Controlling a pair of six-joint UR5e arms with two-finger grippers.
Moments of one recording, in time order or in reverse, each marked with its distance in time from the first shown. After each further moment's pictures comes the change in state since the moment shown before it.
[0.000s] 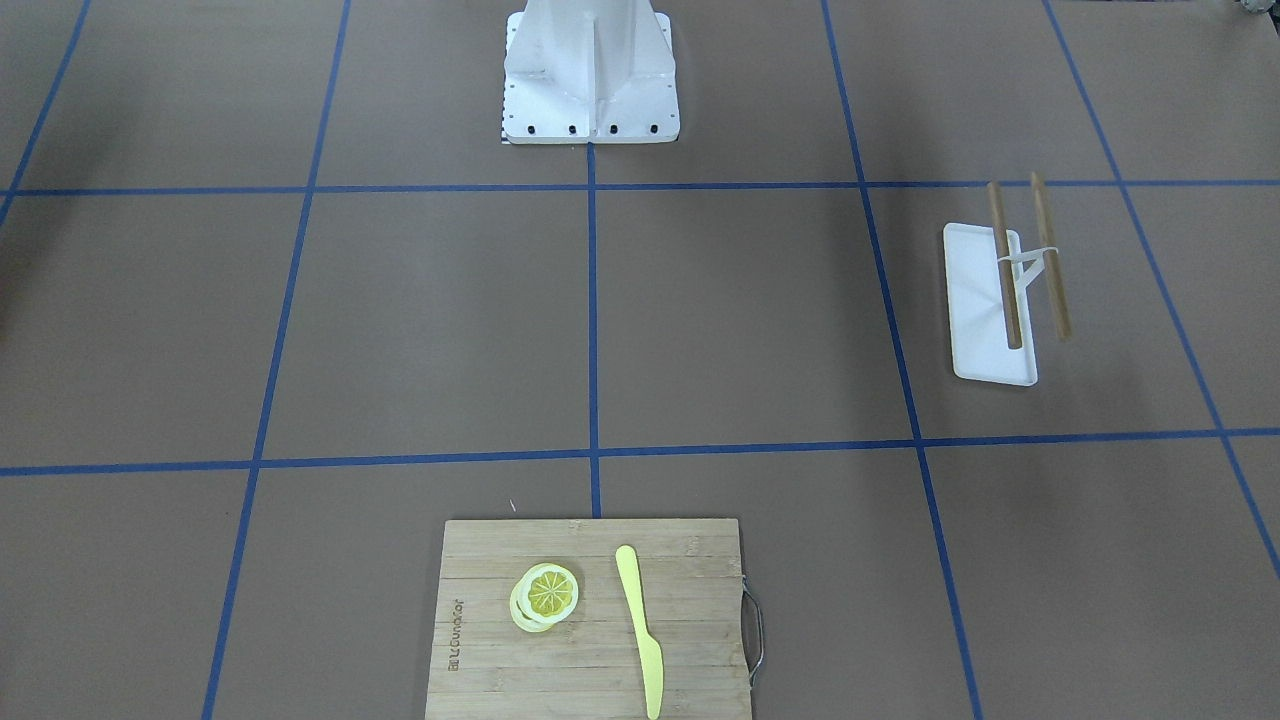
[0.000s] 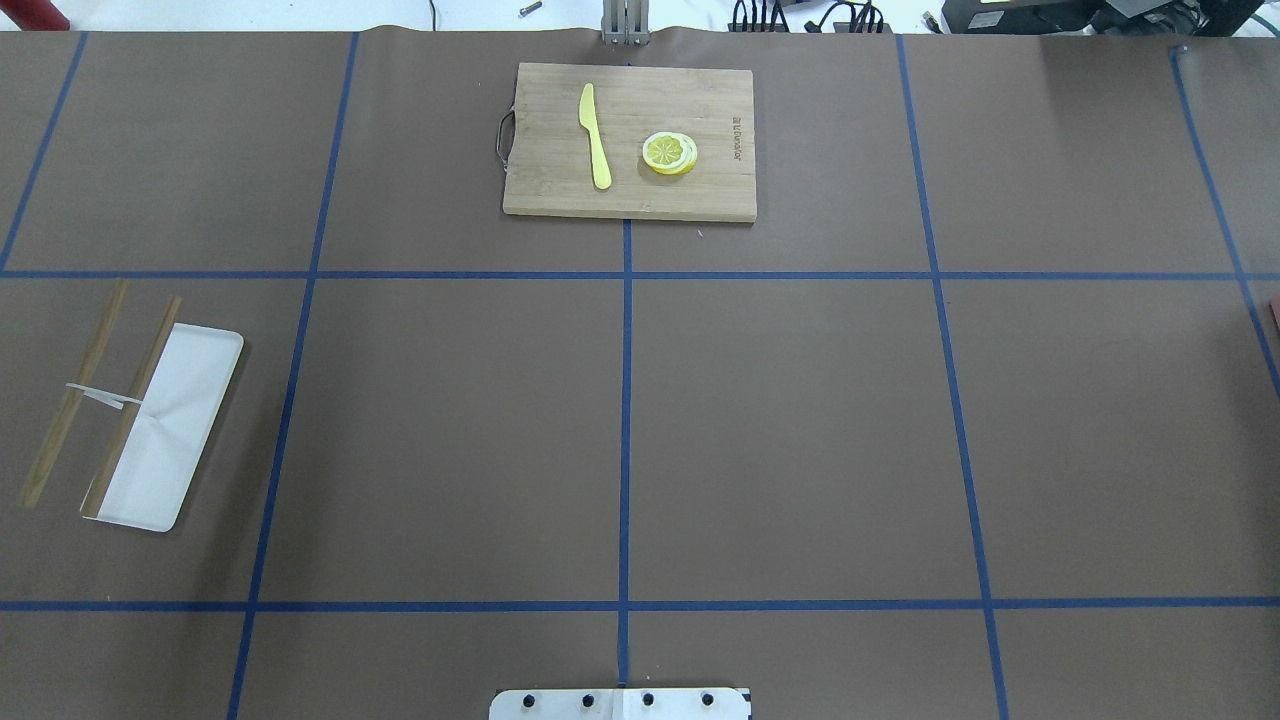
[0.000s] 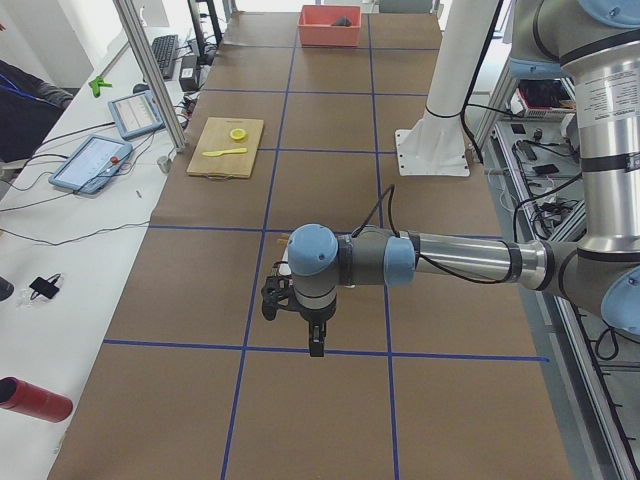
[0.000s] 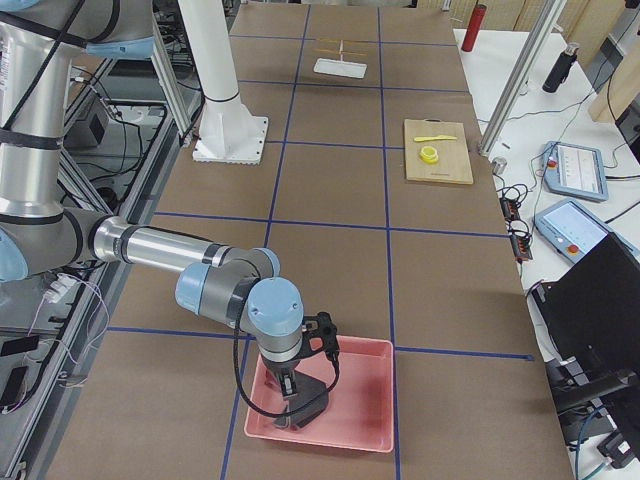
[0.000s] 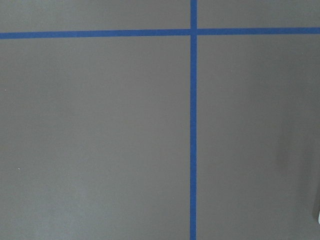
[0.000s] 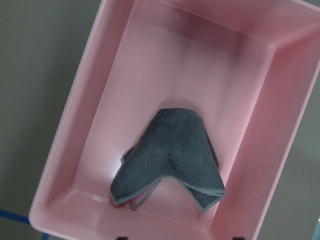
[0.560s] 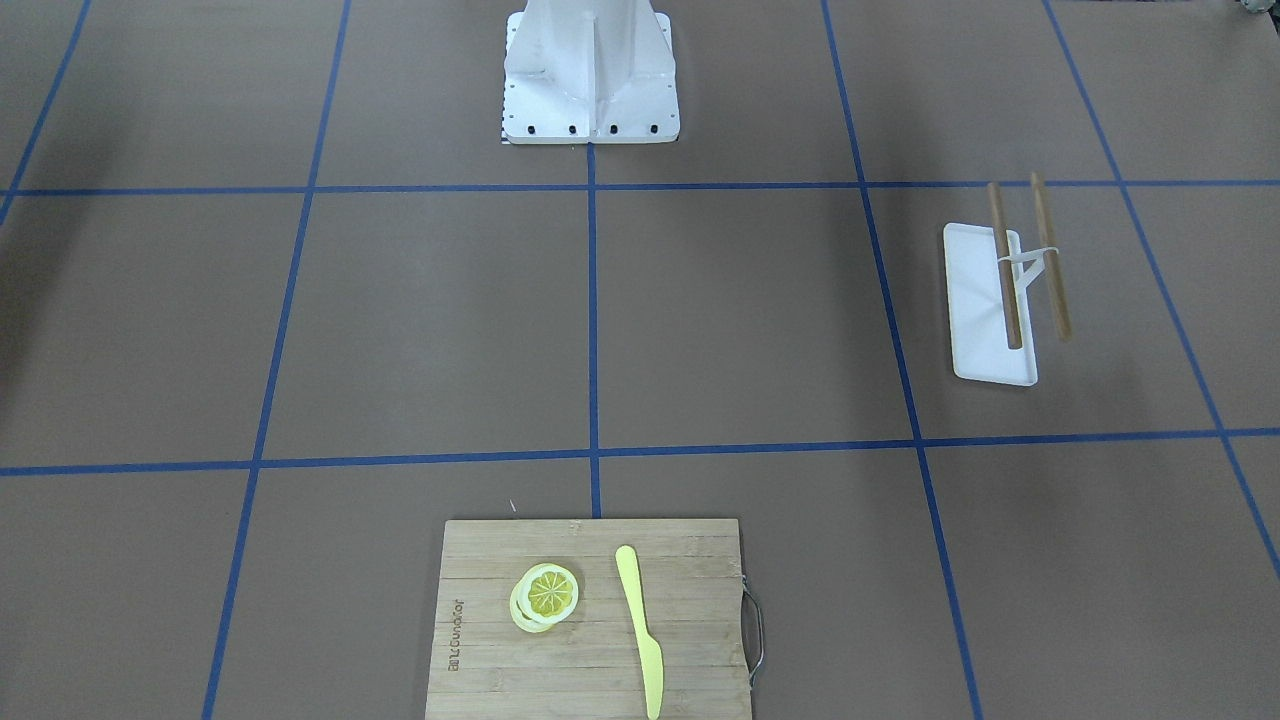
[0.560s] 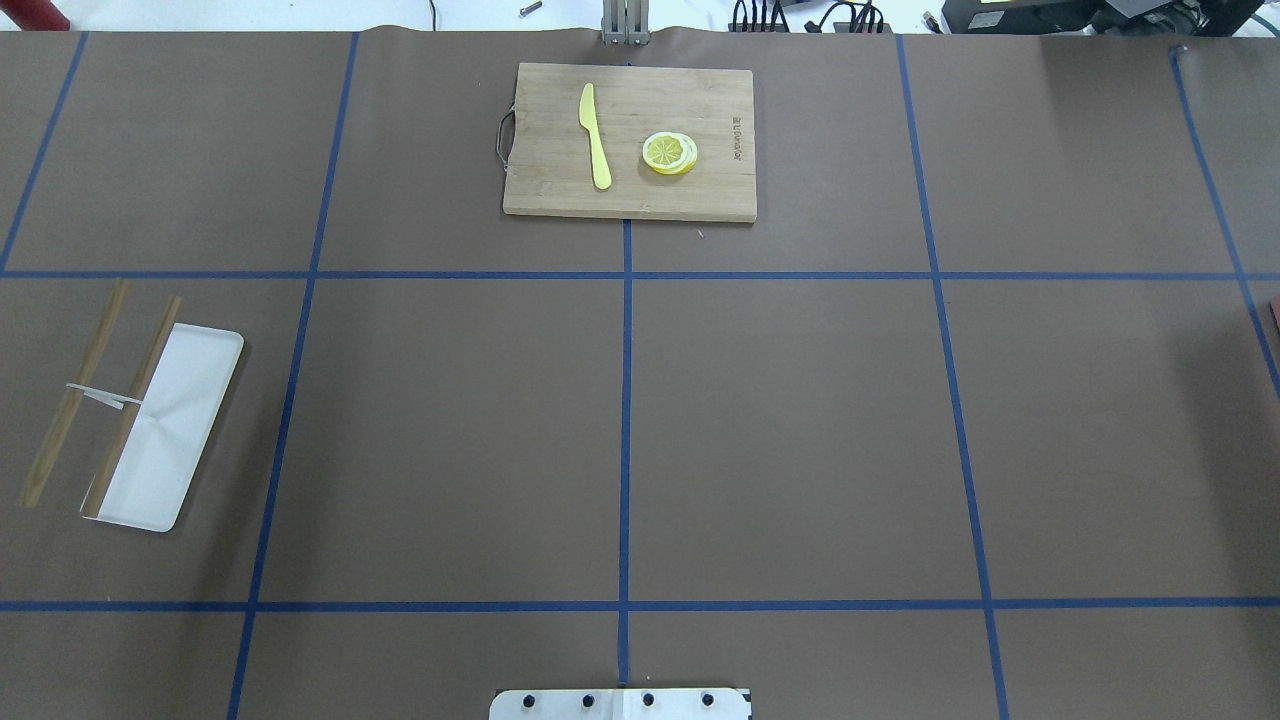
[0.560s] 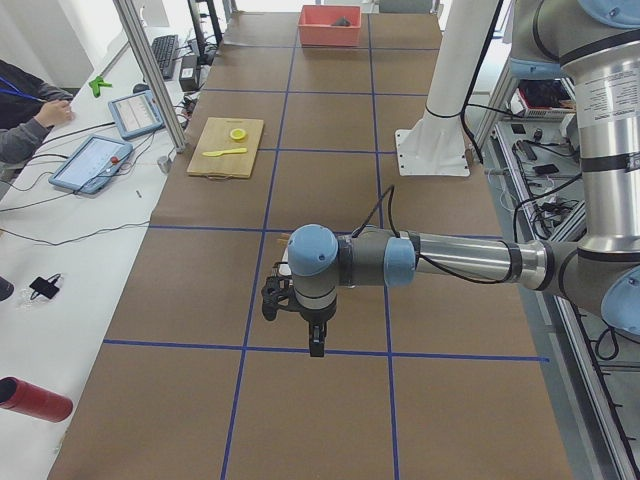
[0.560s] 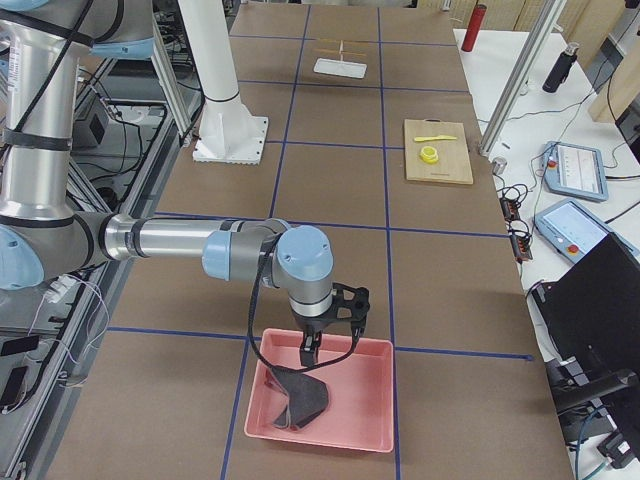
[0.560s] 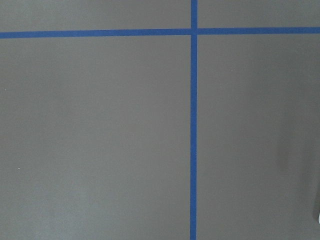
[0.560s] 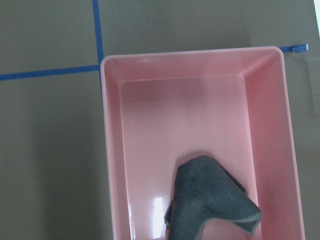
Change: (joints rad) left arm 0.000 0.002 -0.001 0.000 0.000 0.000; right arm -0.104 0.068 0.103 0.023 0.004 0.586
